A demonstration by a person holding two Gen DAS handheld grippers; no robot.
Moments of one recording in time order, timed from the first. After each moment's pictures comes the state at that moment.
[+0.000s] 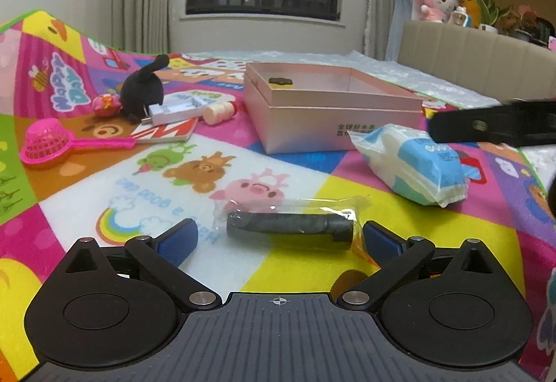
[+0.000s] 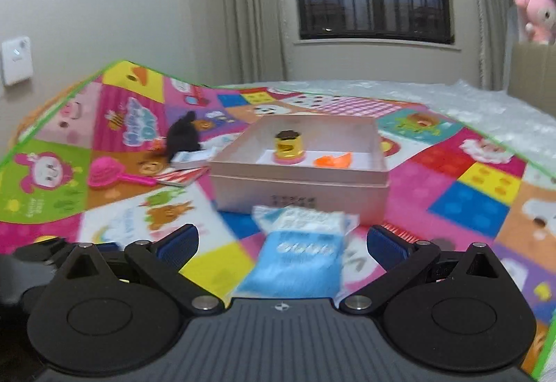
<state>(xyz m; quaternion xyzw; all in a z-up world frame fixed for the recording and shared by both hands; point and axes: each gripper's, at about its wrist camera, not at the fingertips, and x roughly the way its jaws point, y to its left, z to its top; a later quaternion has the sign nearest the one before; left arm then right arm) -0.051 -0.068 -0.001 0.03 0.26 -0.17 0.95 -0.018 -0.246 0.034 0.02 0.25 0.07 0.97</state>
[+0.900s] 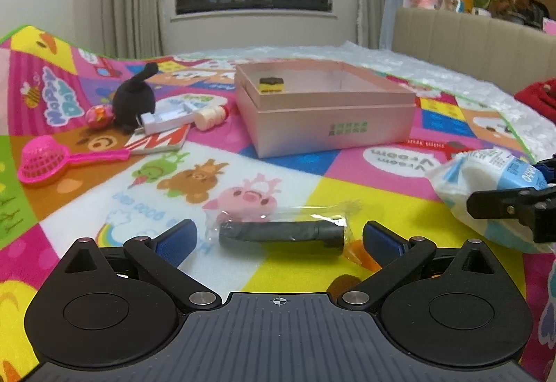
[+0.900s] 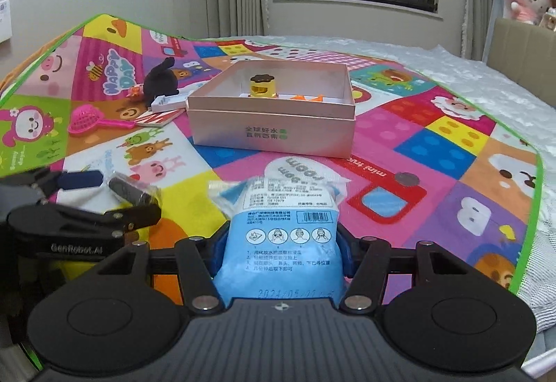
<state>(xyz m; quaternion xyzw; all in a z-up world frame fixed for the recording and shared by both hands) -0.044 -0.077 0.006 0.06 0.28 -0.17 0.94 -0.066 -0.253 0.019 0.00 0.31 0.04 0.95</state>
